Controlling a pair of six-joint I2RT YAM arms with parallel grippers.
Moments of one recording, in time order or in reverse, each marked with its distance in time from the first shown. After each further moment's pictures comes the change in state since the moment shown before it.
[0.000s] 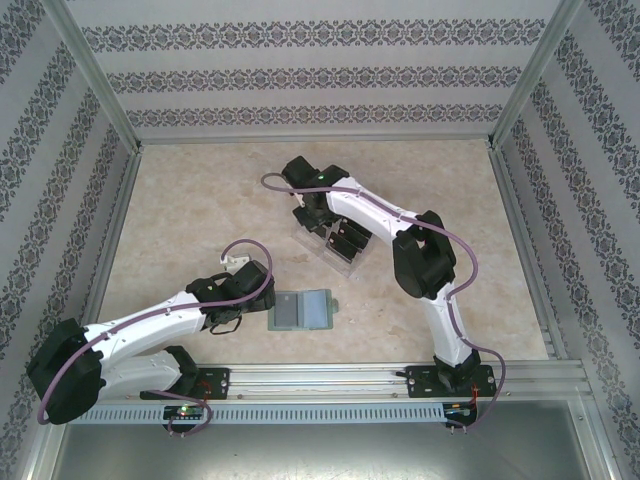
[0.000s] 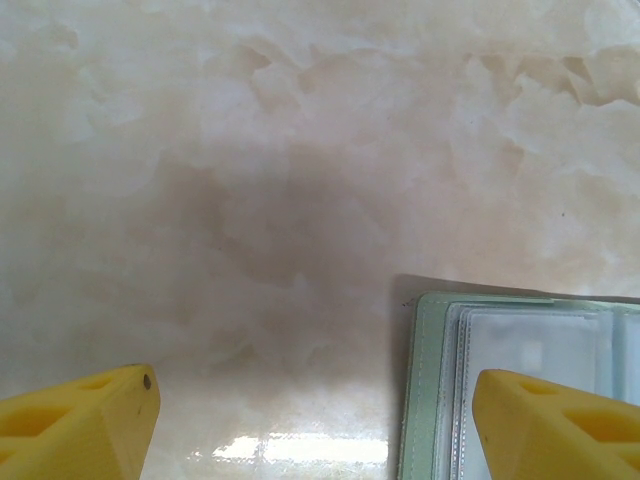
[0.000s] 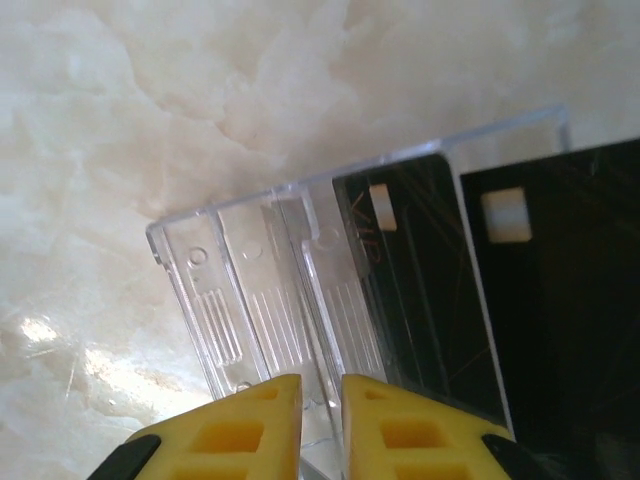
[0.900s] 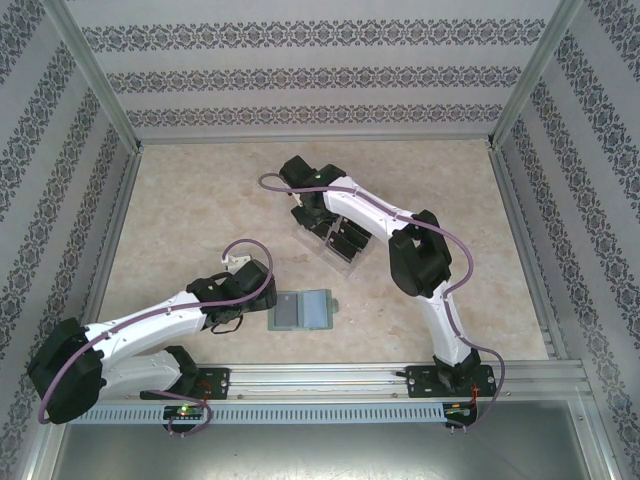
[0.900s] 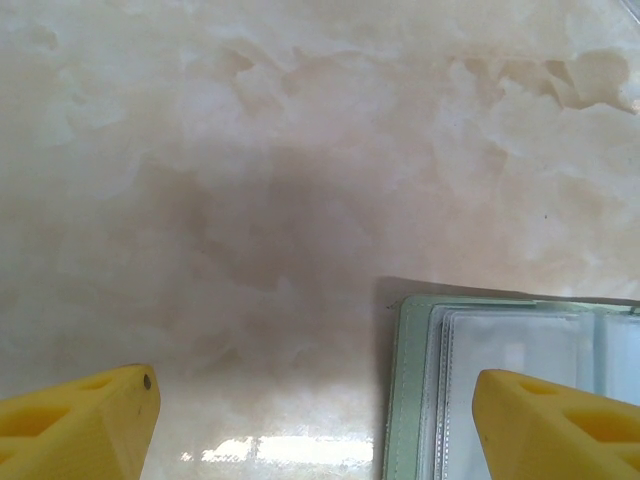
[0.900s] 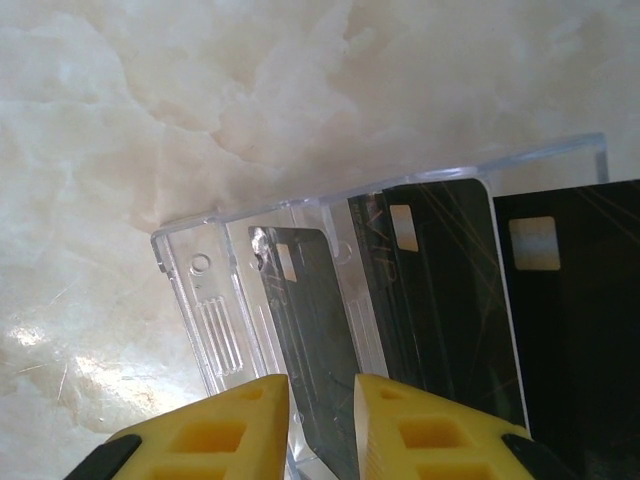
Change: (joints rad) left arm 0.001 0.006 0.000 0.022 0.013 0.000; right arm 0.000 0.031 0.029 -0.013 0.017 -0.013
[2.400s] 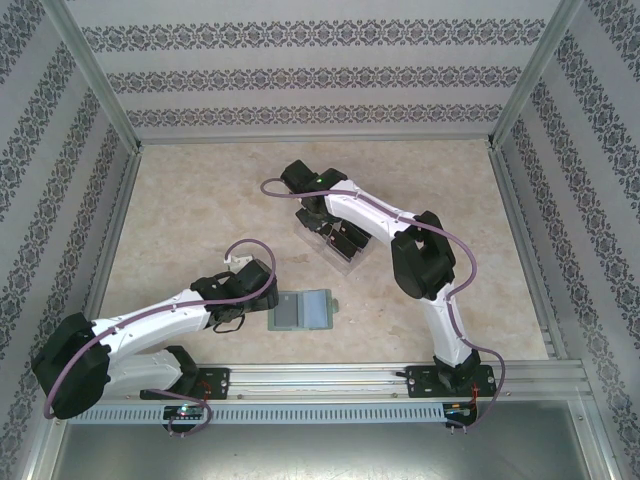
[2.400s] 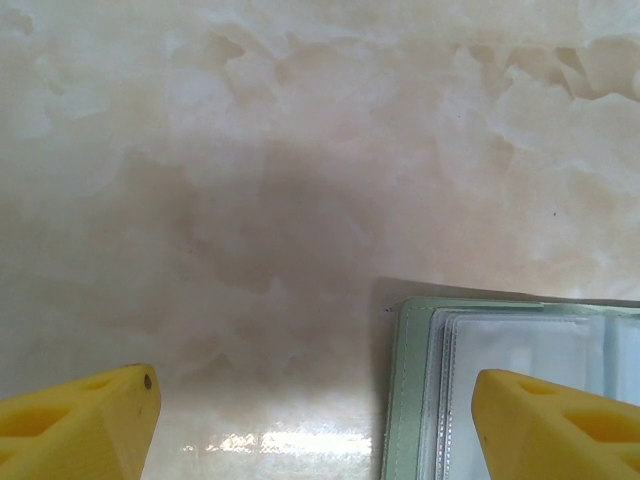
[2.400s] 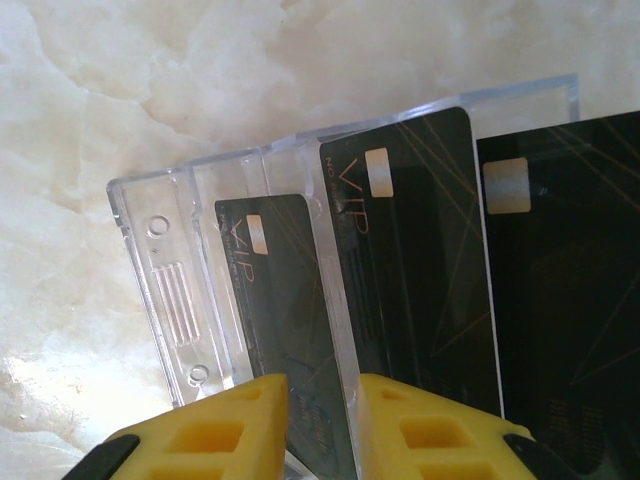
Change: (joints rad) left arm 0.005 0.035 -0.003 0.026 0.013 0.000; right arm 0.011 -0.036 -0.070 0.024 0.101 -0.019
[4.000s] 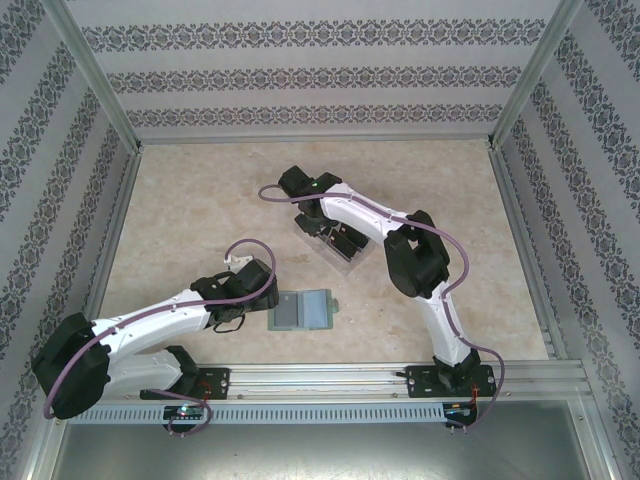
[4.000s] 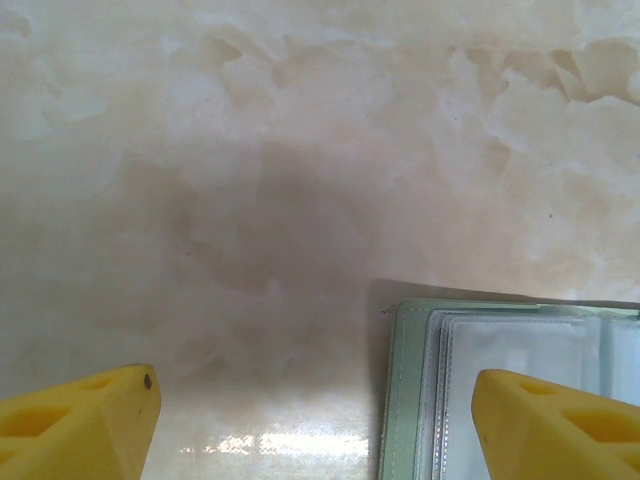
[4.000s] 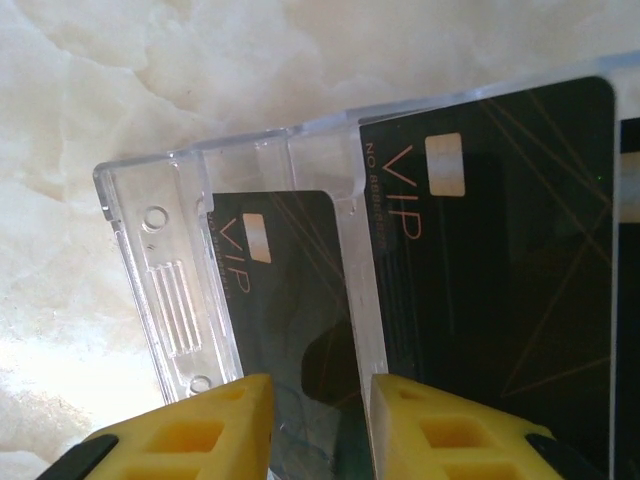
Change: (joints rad) left arm 0.000 0.000 0.000 0.005 0.000 0.000; right arm 0.010 0.042 0.000 -0.001 0.008 -0.007
